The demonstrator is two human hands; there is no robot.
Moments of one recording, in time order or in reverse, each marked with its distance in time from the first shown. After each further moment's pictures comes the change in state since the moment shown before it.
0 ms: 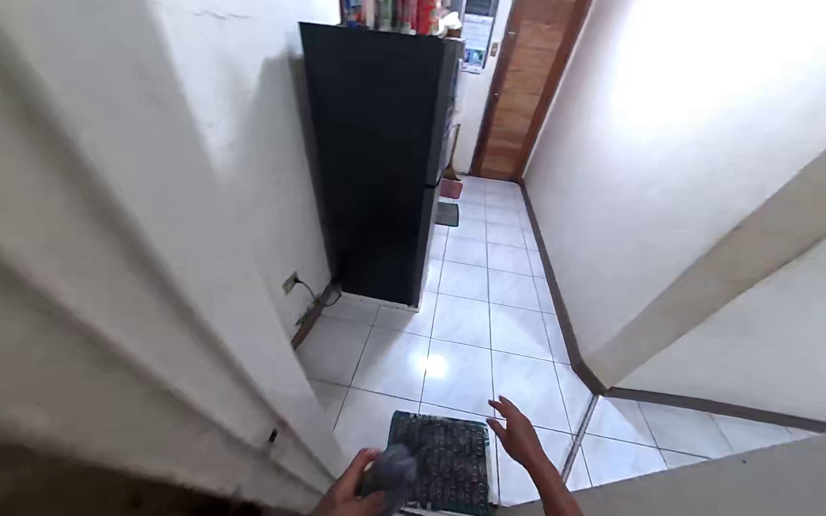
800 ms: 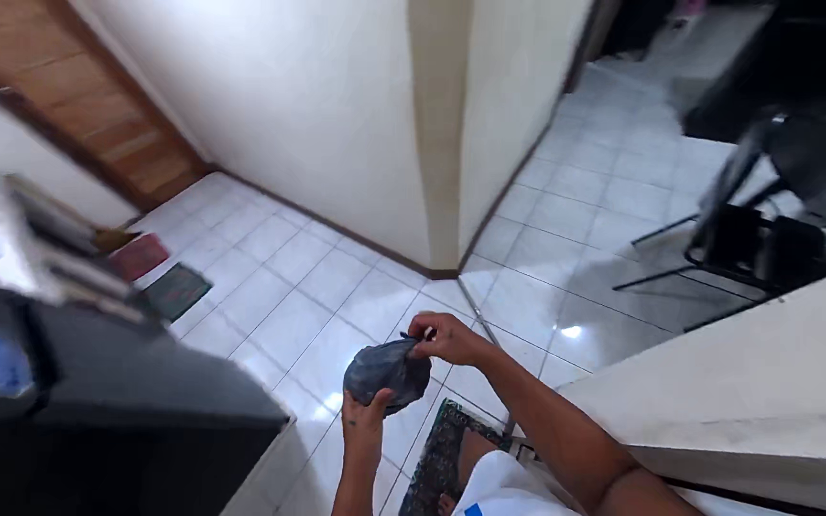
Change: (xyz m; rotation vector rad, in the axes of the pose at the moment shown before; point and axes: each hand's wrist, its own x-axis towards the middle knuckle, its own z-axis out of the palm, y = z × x) left_hand 0.533 0.151 0.191 -0.083 -0.314 0.144; right_hand 0.147 0.034 -0.298 0.618 0.531 0.033
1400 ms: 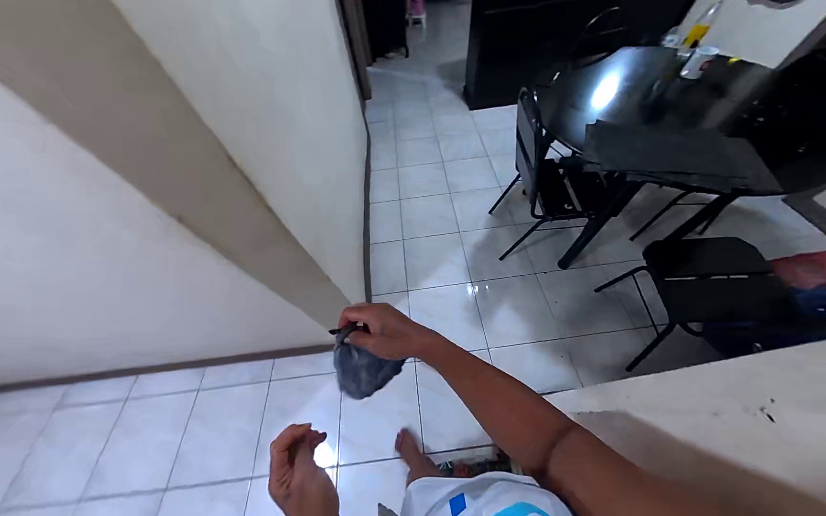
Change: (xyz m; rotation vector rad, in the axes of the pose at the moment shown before) left_hand 0.275 -0.023 0.193 0.152 -0.299 0.266; right_hand 0.107 0.062 -0.268 -0.196 0.484 0.115
